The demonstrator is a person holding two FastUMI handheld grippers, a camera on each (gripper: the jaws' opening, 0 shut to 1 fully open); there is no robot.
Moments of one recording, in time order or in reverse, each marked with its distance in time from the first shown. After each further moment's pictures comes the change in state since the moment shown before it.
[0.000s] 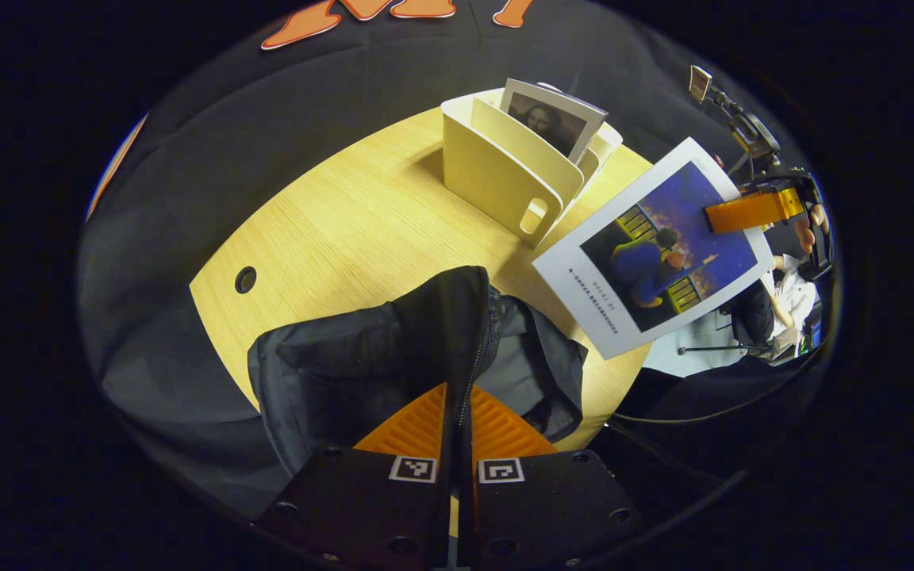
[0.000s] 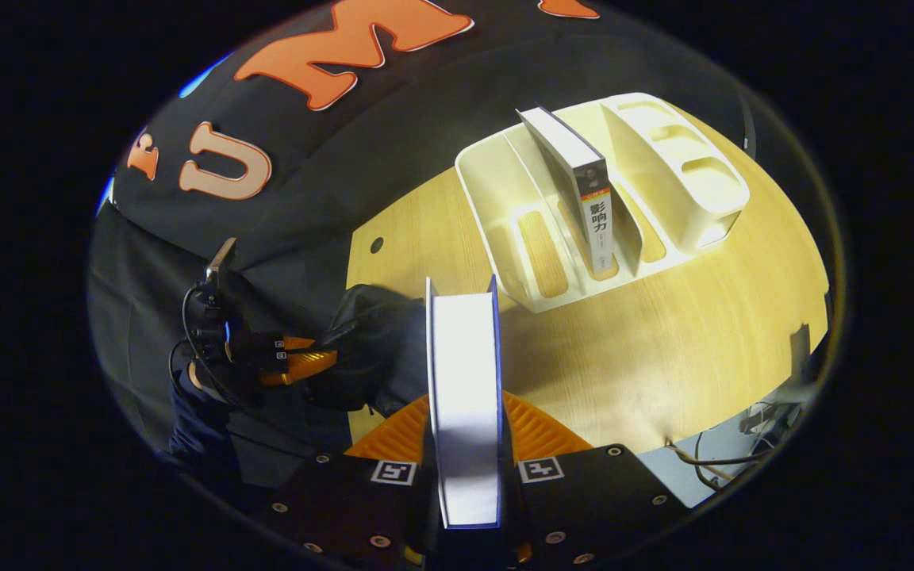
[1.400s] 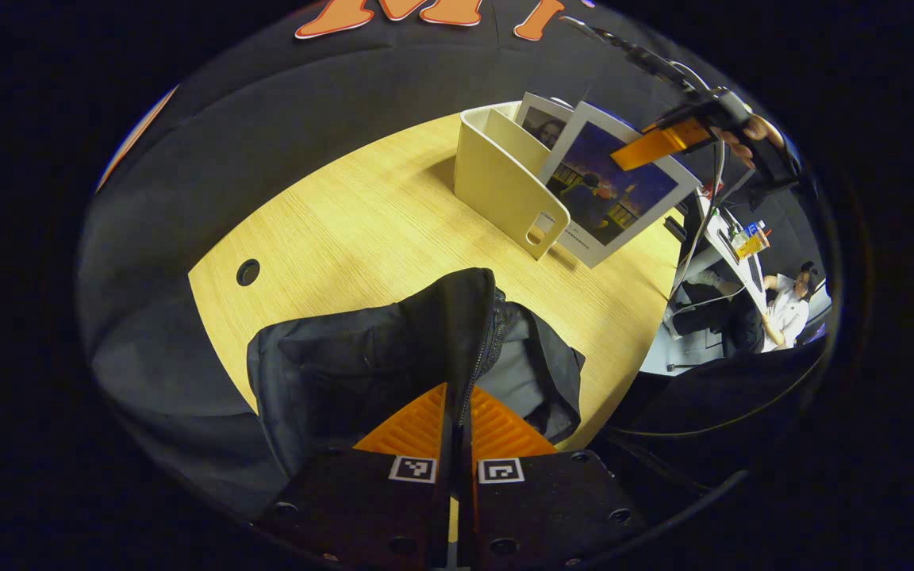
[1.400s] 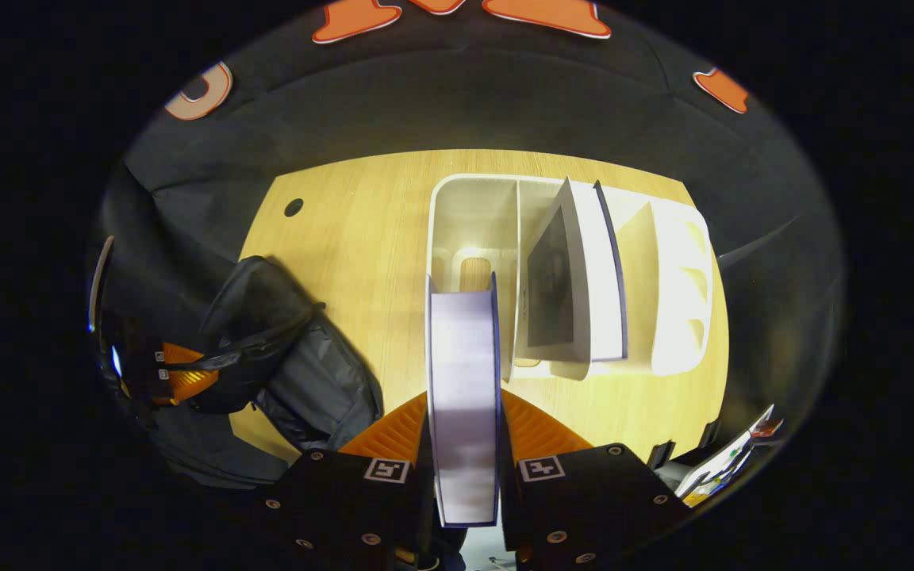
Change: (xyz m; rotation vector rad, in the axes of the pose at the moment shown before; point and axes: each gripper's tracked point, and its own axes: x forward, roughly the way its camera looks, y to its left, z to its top) left arm -0.002 0.013 -0.009 -0.047 -0.040 -0.031; right arm 0.029 -0.024 0.118 -0.363 0.143 -0.440
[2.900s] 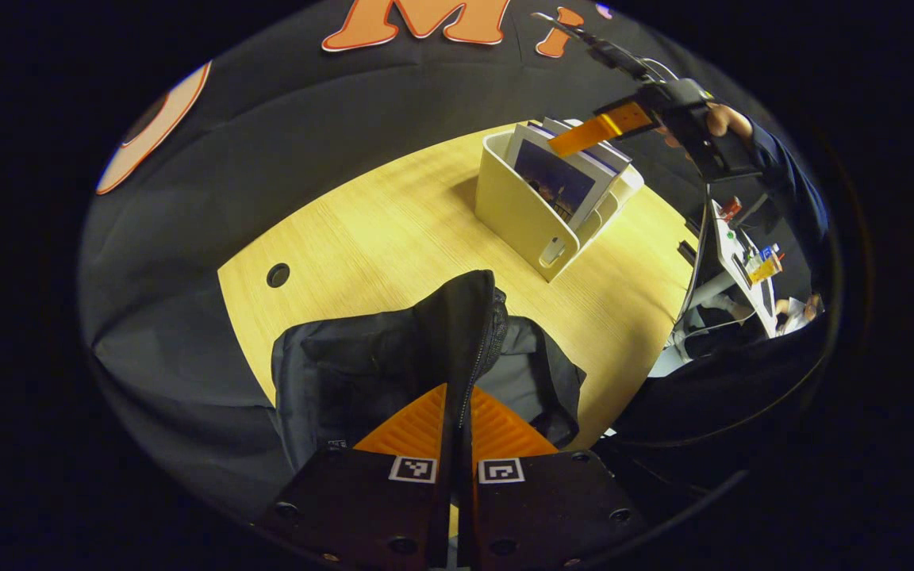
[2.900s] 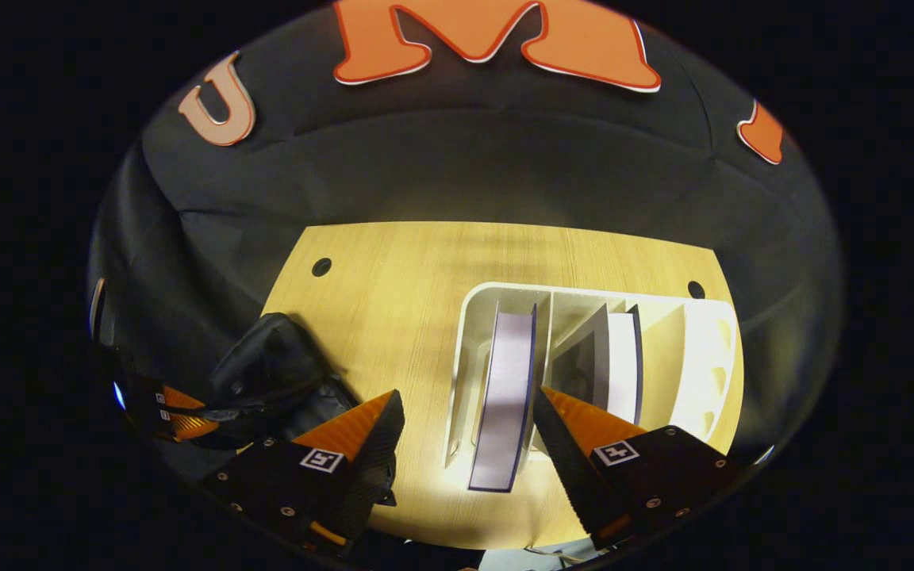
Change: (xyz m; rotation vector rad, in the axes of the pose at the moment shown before) left arm -0.030 0.002 0.011 -0.063 -0.051 0.054; right arm 0.026 0.015 0.113 -0.061 -0.167 0.055
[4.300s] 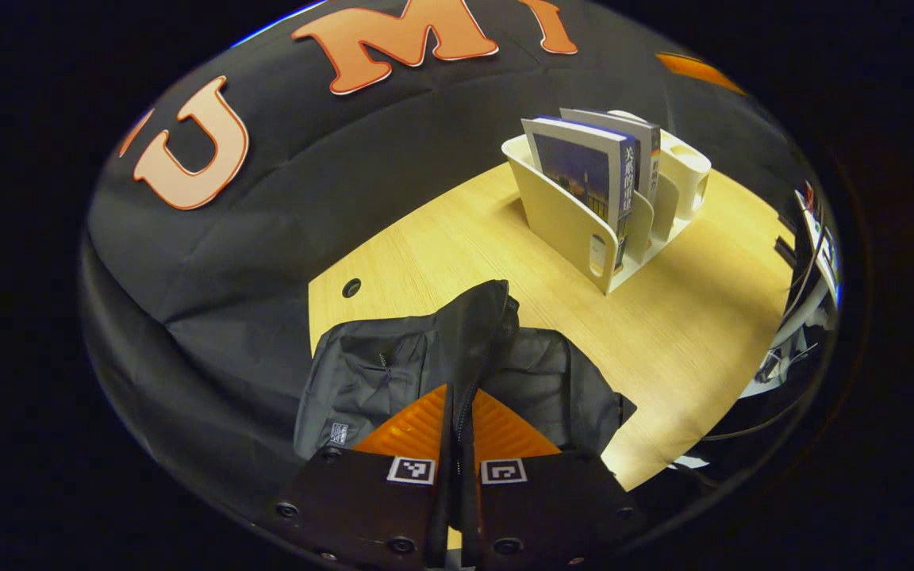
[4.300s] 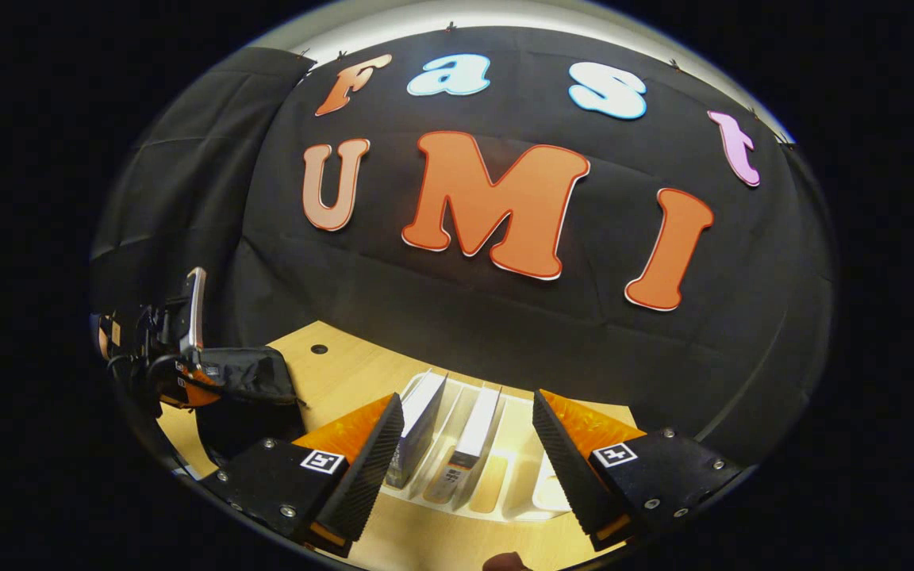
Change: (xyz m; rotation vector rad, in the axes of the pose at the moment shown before) left arm 0.028 -0.067 -0.016 -0.035 -0.167 0.468; right arm -0.175 -0.055 -0.048 -0.305 -0.783 -0.088
